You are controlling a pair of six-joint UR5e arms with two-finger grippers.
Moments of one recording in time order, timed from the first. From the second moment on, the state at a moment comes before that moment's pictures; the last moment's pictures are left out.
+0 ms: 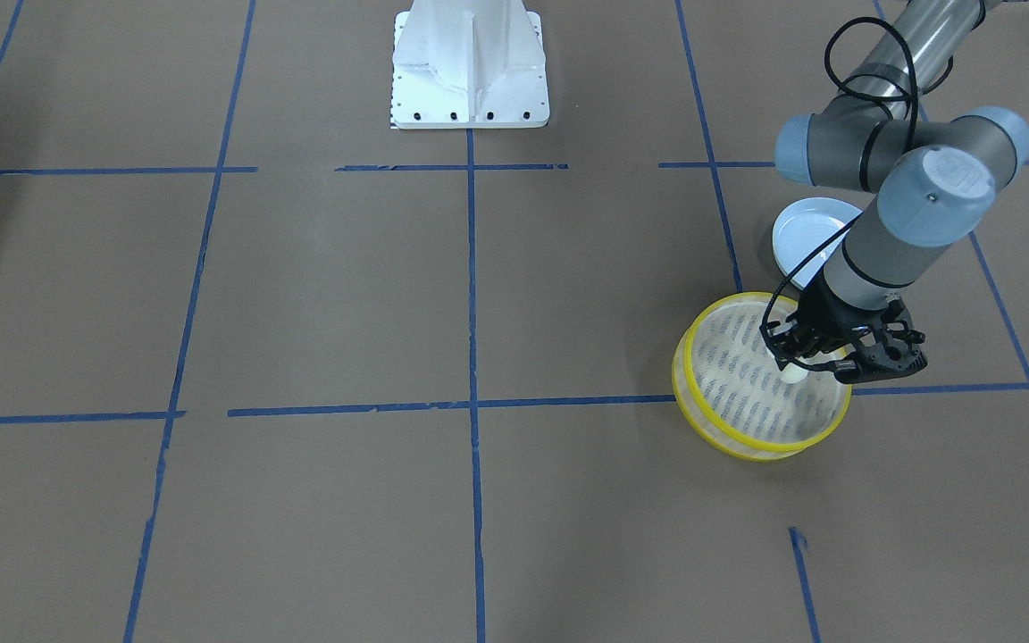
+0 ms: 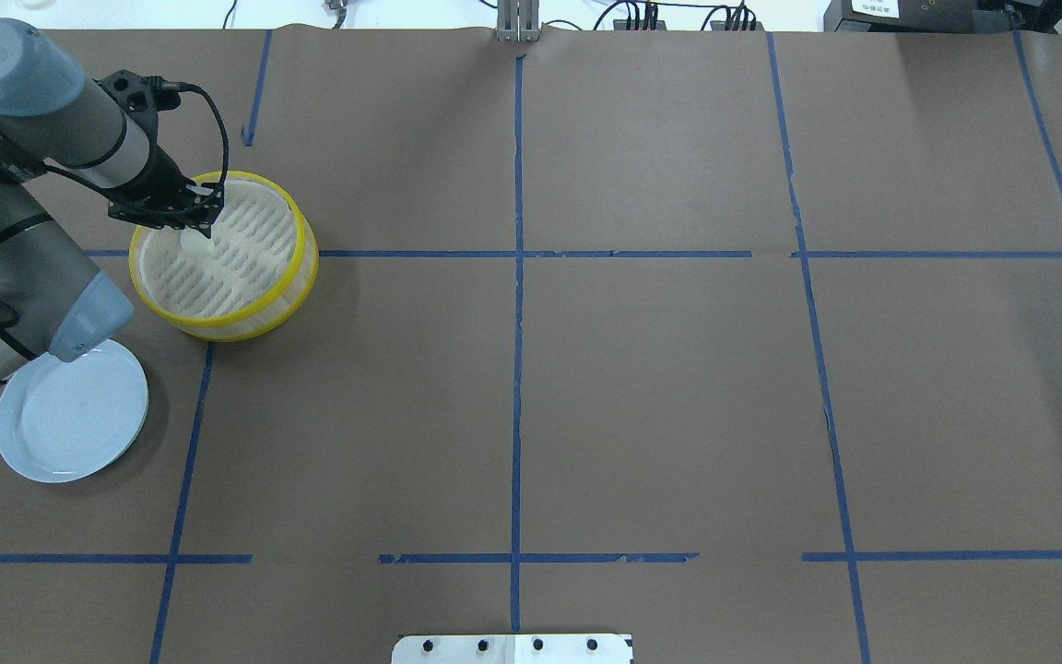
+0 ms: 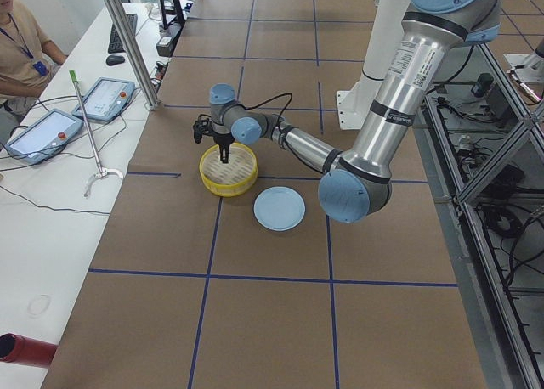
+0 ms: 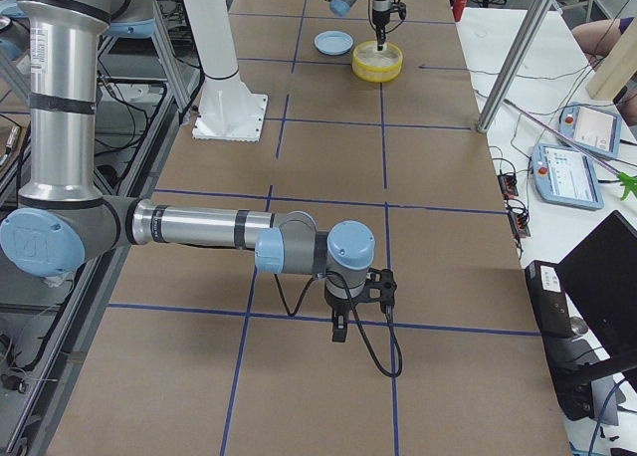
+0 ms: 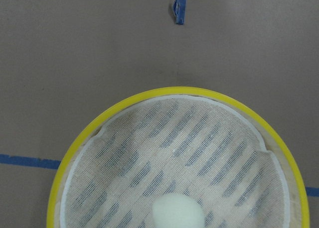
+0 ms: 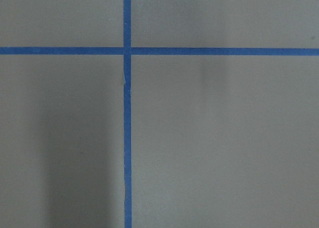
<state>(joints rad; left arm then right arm) -0.91 -1.99 -1.54 -1.82 -2.08 -0.96 1.57 -1.68 1.65 -1.57 2.29 0.01</state>
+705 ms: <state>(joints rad) -0.87 -1.99 -1.51 -1.84 -2.08 -0.97 1.57 -1.68 1.65 -1.57 2.29 0.01</state>
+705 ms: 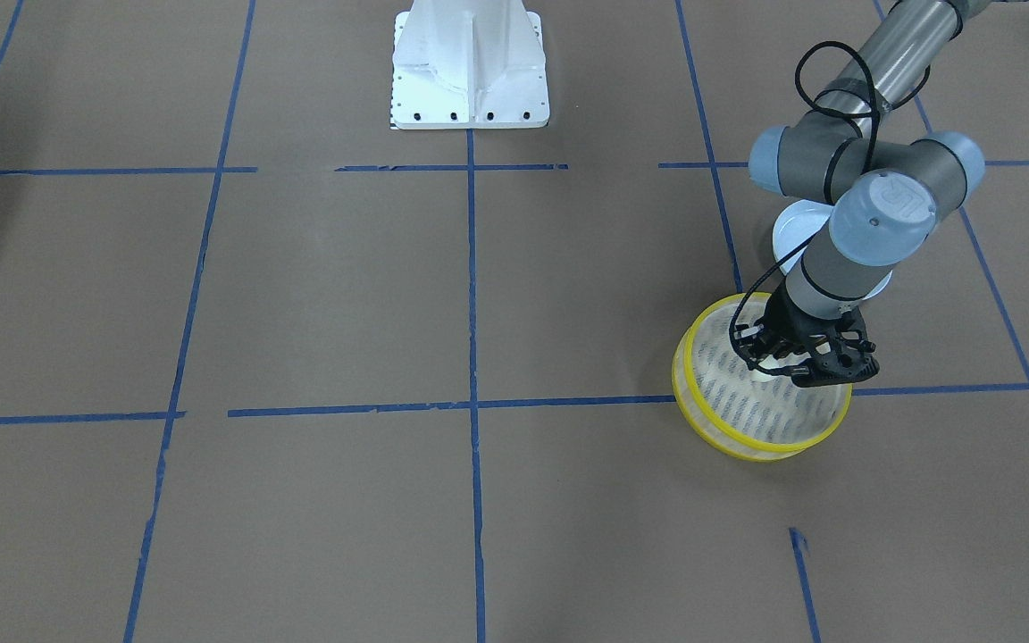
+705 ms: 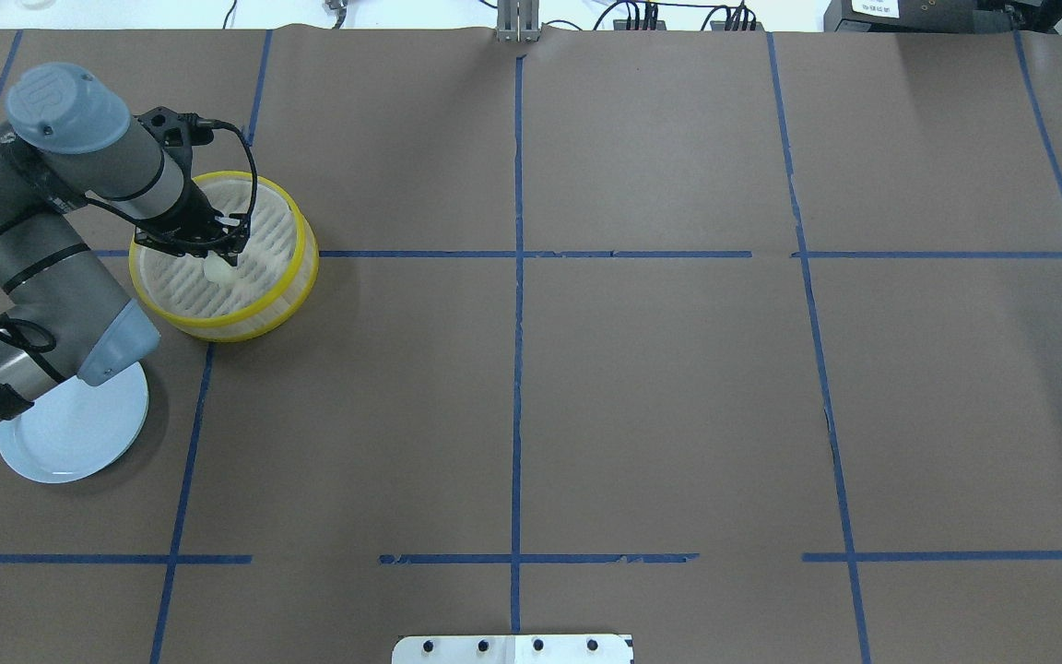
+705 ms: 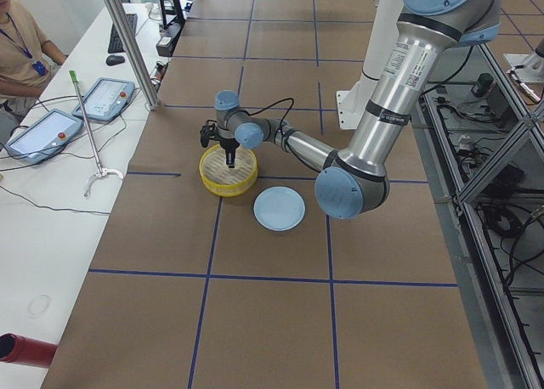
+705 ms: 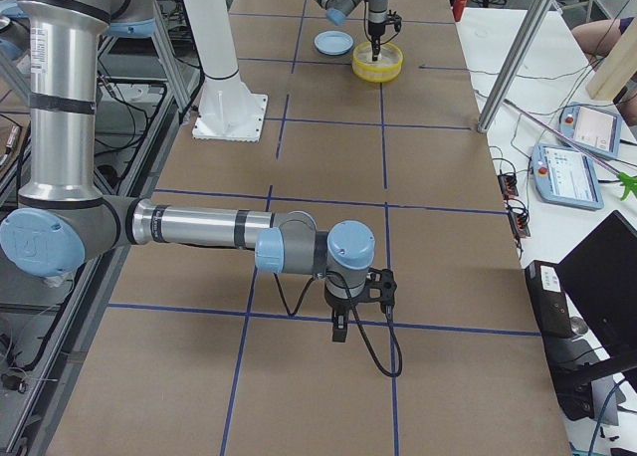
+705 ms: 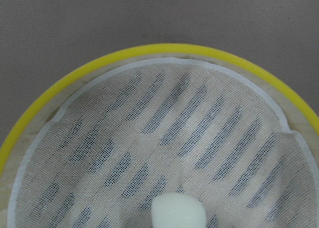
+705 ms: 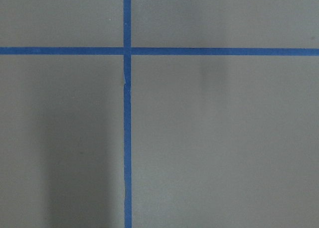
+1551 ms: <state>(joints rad) -0.87 -1.98 -1.51 -1.84 -2.08 -0.96 1.57 -1.68 1.65 -1.57 2.29 0.01</state>
